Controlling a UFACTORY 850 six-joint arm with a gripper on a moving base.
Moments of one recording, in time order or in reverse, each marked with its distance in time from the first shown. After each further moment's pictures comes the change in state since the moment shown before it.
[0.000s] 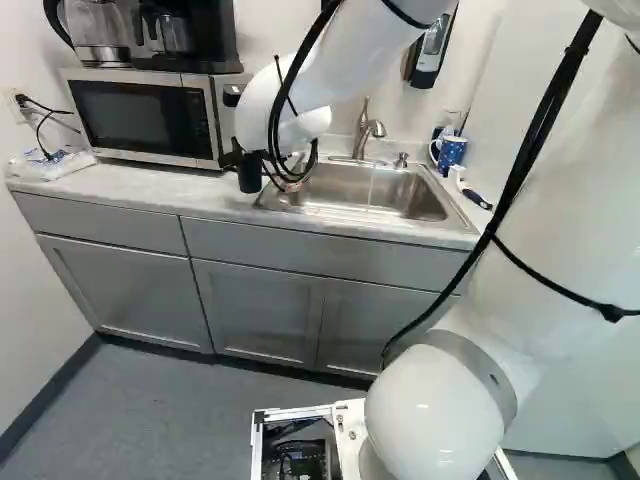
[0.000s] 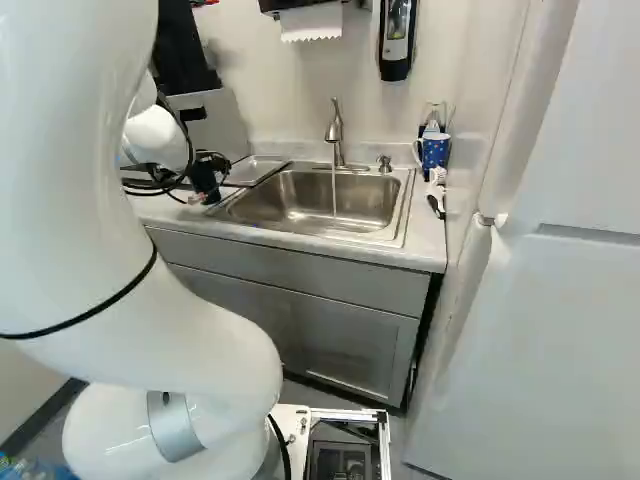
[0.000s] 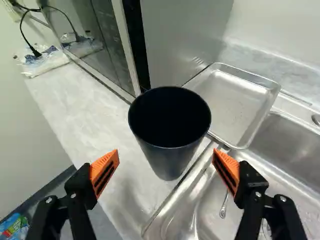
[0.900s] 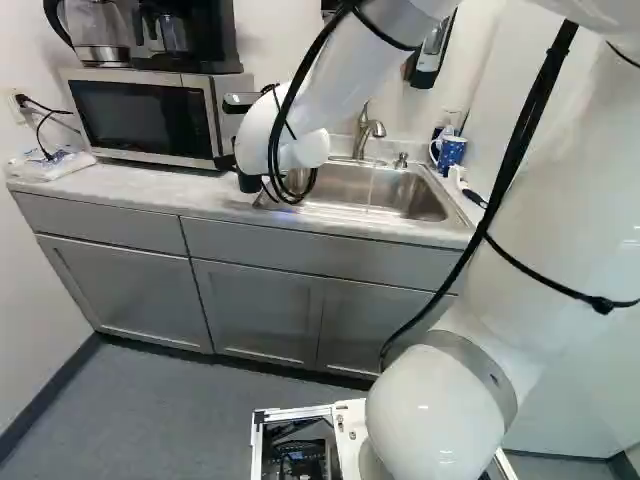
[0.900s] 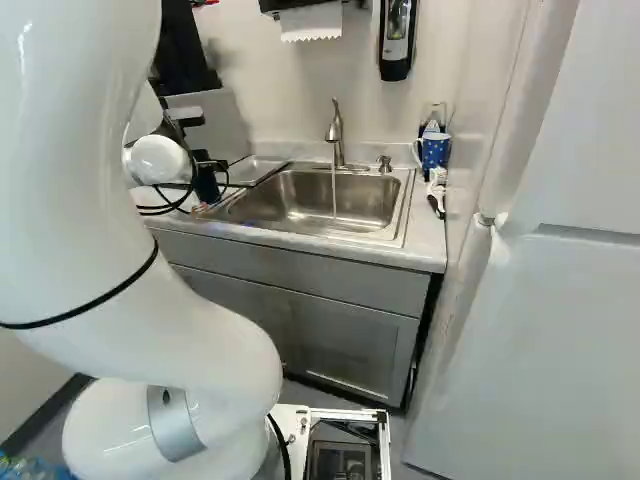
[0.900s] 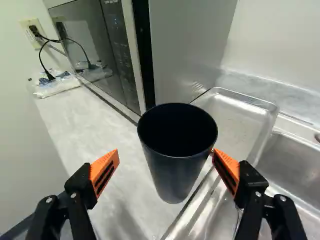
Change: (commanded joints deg) arm 0.6 -1.3 4.5 0.0 16.9 0.0
